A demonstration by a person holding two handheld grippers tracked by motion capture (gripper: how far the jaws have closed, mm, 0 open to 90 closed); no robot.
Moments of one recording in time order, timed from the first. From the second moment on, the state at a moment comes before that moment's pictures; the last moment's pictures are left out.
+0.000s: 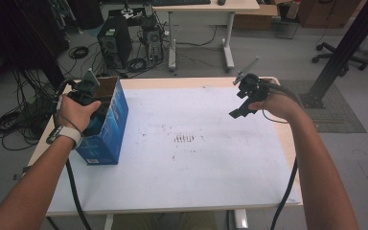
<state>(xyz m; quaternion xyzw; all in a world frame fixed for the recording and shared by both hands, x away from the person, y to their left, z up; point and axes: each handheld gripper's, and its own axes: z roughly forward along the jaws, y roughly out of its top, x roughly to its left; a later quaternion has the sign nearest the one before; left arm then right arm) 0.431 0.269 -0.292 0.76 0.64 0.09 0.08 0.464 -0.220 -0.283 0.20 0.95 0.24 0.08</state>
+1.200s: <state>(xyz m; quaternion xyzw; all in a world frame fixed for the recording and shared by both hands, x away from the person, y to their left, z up) 0.432 0.266 -0.290 0.76 0.64 0.09 0.08 0.461 -0.221 -0.283 0.20 0.95 0.24 0.08</state>
